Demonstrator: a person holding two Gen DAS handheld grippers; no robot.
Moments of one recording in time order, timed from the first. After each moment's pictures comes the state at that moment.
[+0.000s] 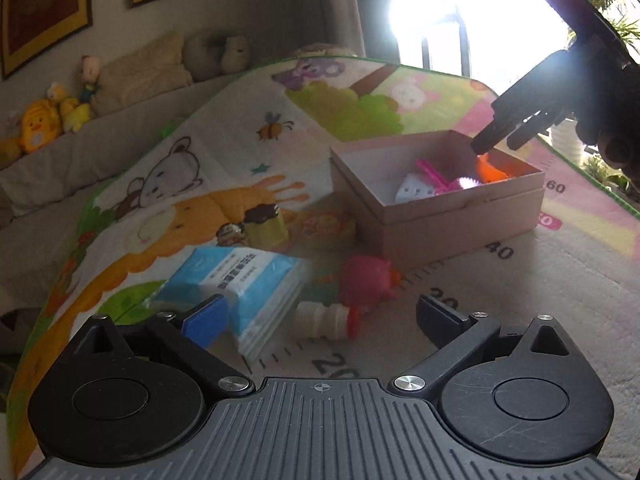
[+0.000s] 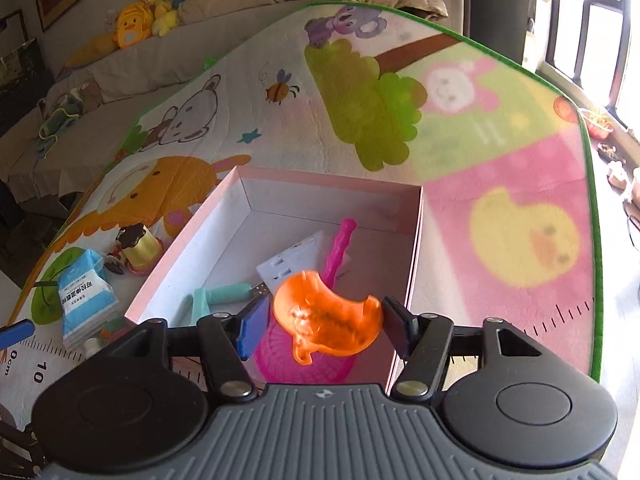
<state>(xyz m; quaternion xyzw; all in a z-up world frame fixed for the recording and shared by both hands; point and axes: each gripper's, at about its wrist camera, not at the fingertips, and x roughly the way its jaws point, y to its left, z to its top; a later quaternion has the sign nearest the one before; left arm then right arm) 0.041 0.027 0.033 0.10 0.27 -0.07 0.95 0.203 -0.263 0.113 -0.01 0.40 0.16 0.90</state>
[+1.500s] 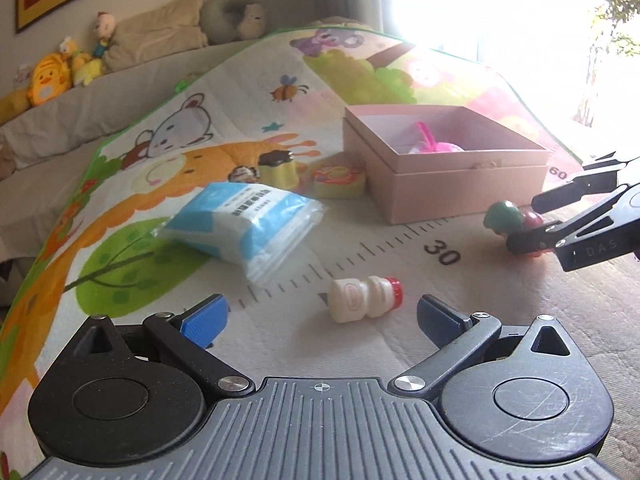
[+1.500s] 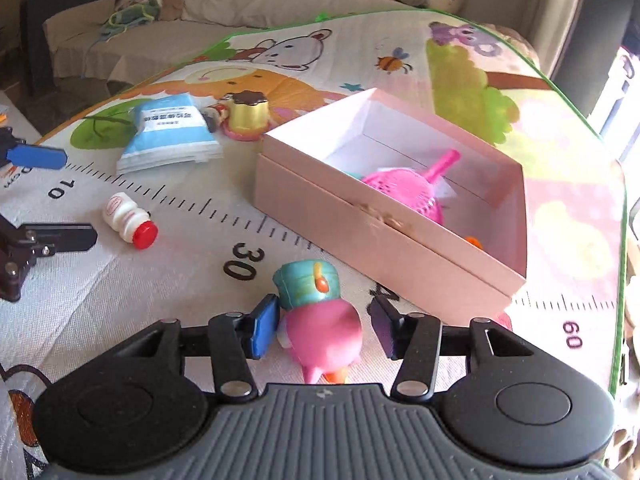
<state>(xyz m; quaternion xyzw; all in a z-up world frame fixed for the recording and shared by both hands) 0.022 0.035 0.020 0.06 0.31 -0.07 0.95 0.081 -0.204 0.056 -0.17 0.36 0.22 0.89</state>
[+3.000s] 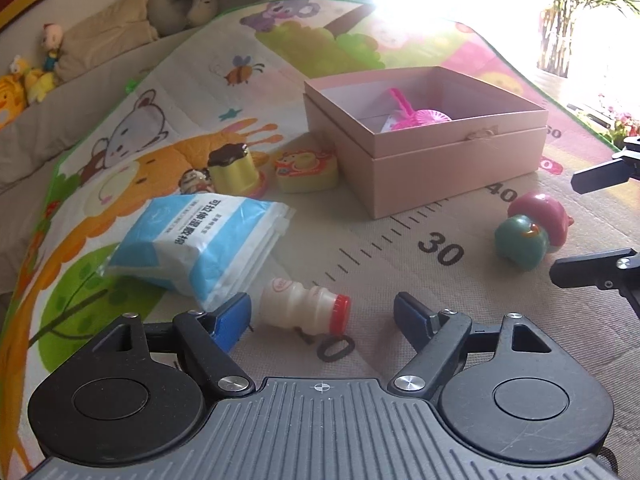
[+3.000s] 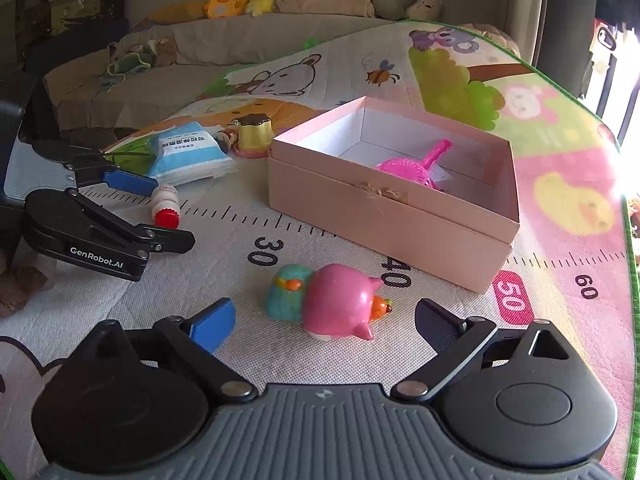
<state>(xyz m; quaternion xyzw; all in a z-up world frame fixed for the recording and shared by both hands) 0.071 0.021 0.007 0.11 0.34 -0.12 0.93 0.057 -0.218 0.048 -0.12 0.33 0.23 0.91</state>
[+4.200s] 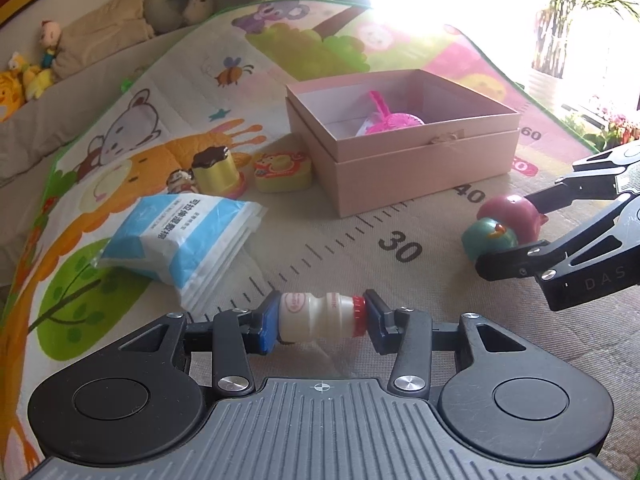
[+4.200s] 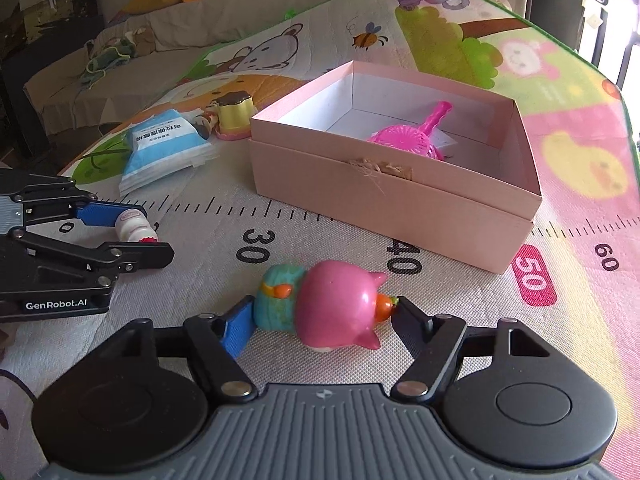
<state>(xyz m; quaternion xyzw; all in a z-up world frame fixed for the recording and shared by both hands) 0.046 0.003 0.022 0.11 0.35 -0.12 0.93 0.069 -0.210 0.046 -0.09 0.38 0.23 0.89</state>
